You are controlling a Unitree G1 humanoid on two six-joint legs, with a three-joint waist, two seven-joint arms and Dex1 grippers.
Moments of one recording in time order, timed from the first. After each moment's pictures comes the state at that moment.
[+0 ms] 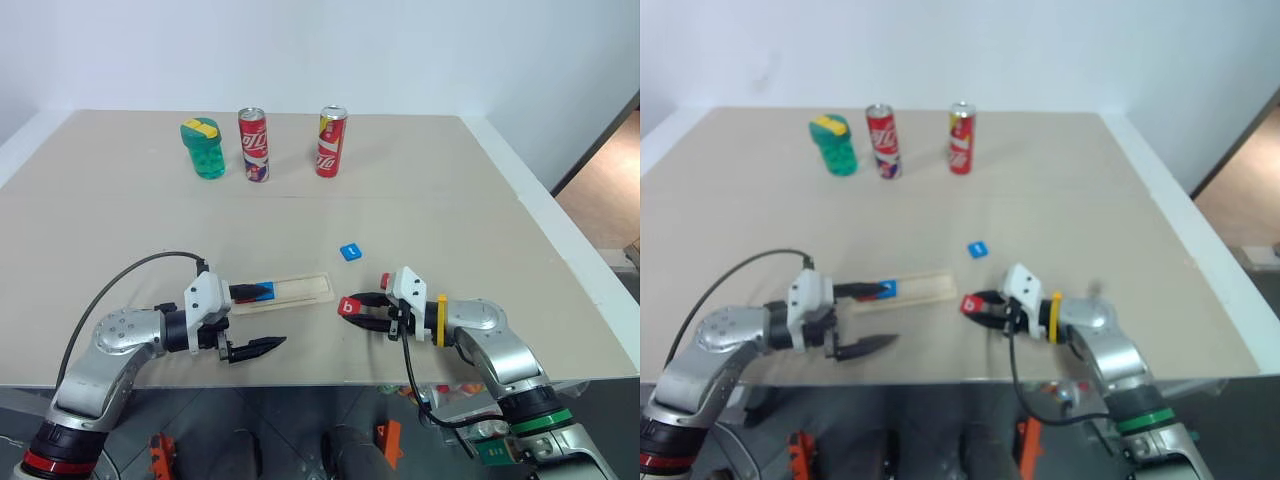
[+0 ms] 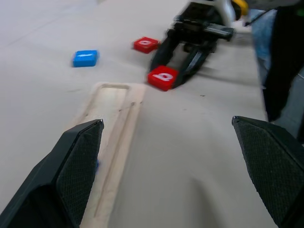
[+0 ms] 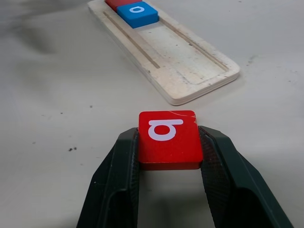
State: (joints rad) left arm -0.09 0.60 -0.01 -0.29 -0.41 0.25 -1.01; right arm -0.32 -0.54 0.17 0.03 0.24 0.20 1.05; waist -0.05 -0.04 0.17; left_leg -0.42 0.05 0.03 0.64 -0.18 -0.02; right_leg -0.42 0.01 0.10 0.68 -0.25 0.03
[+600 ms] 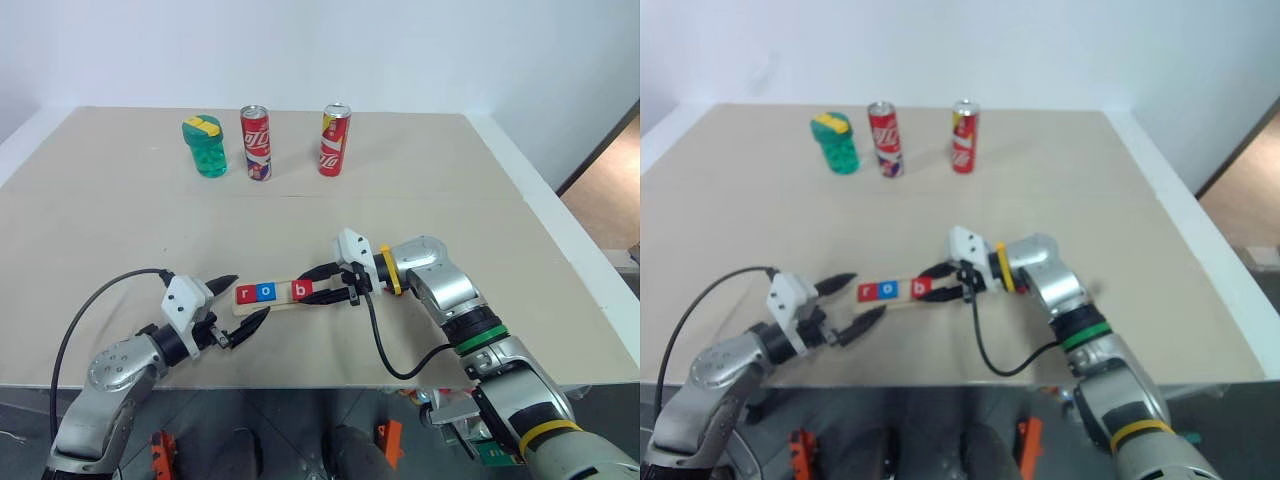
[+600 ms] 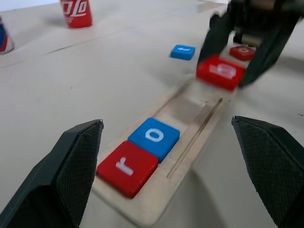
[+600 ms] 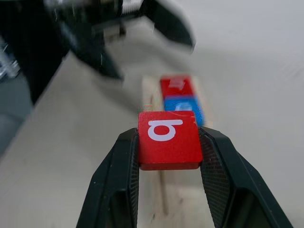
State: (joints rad) left arm 0.08 0.48 0.06 -0.40 -0.39 0.25 -0.67; right arm -0.80 -0.37 0.35 0.48 0.18 0.04 1.35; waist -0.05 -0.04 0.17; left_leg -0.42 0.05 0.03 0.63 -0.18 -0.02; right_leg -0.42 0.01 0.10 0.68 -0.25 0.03
